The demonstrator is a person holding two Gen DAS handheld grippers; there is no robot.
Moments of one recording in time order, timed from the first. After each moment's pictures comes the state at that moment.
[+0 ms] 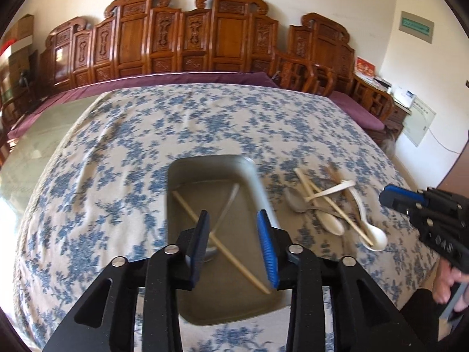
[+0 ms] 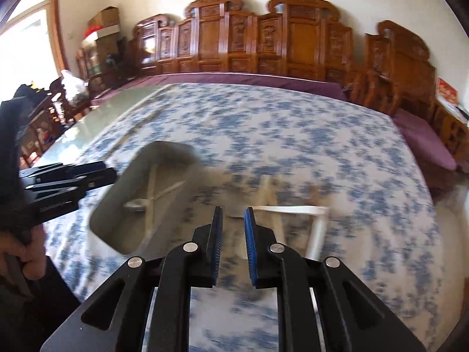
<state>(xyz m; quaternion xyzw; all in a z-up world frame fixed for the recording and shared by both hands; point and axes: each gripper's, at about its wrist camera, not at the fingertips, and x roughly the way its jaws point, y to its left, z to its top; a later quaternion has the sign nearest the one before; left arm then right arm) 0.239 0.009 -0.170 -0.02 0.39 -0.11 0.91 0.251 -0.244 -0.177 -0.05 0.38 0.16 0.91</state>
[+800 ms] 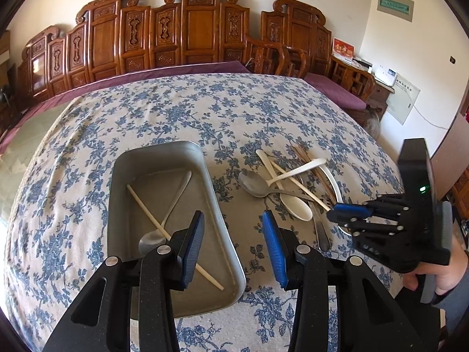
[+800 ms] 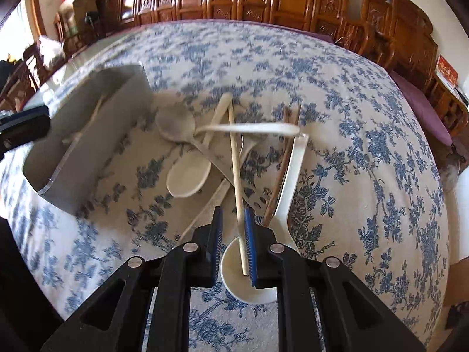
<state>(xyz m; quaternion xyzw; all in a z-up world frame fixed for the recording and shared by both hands) 0.230 -0.045 -0.184 0.01 0.40 -0.15 0.90 0.274 -0.256 -0.275 -0.11 0.49 0.13 0.86</state>
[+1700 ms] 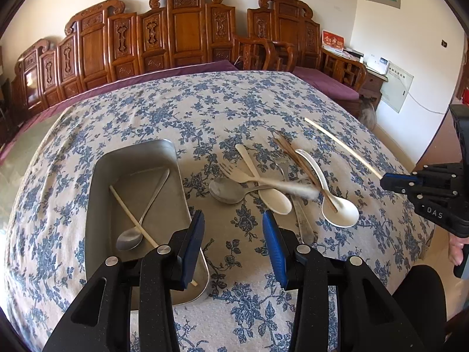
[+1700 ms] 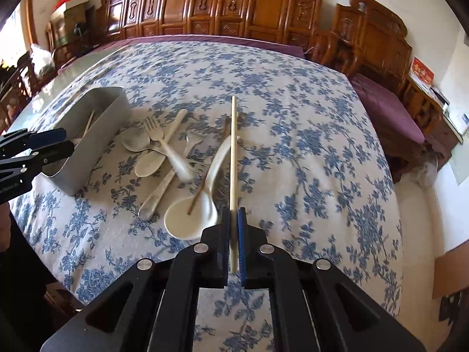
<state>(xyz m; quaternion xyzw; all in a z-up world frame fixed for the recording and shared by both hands) 0.215 -0.079 -0.190 0.04 0.40 -0.16 0.90 0.224 -0.338 -0.213 -0.09 0.45 0.10 0.88</state>
